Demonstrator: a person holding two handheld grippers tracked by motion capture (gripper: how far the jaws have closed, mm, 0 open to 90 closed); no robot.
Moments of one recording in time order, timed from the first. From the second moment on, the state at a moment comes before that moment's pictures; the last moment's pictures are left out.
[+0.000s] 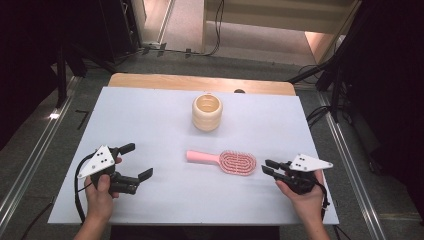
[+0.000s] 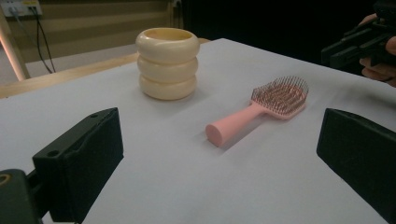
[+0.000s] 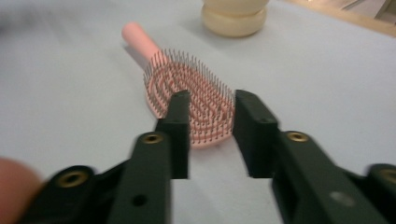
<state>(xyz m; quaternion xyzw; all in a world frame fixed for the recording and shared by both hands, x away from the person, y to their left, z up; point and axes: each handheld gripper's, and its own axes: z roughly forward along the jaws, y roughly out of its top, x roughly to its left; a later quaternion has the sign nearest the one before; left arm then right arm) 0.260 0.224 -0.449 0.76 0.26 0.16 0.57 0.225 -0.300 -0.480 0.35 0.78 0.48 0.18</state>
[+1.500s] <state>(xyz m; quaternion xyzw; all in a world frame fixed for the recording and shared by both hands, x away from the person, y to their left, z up) 0.303 0.160 -0.434 0.79 0.23 0.14 0.55 0.208 -0.338 -0.485 0.40 0.70 0.54 0.23</state>
